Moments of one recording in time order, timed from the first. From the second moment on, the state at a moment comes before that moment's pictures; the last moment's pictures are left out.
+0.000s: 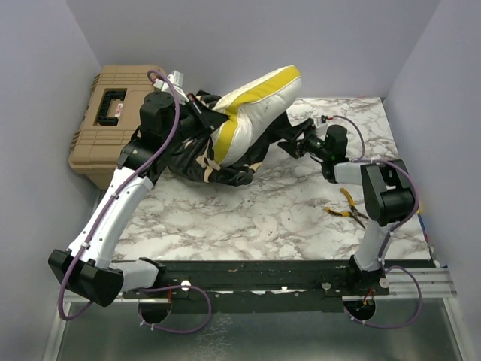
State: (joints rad) left arm -0.39 1.26 1.42 -0.34 0.23 -0.82; right arm 0.19 1.85 0.89 0.81 -0.64 1.26
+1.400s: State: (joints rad) left arm -0.51 1.26 1.12 -0.30 0.08 -0.57; right arm -0.13 1.32 0.81 -0.54 -0.81 0.45
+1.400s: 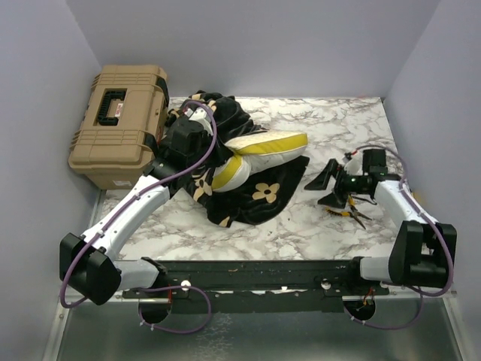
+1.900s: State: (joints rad) left arm -0.53 1.26 1.10 -0.27 0.08 -0.64; right arm 0.25 1.59 0.65 -0.01 -0.67 0.88
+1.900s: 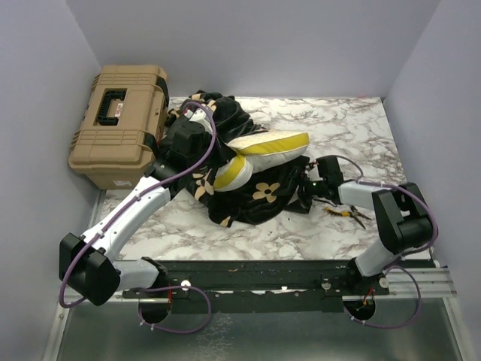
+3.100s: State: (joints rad) left arm -0.73 1.18 0.96 0.42 -0.07 -0.79; right arm 0.35 1.69 1.96 0.08 -0.93 0.93
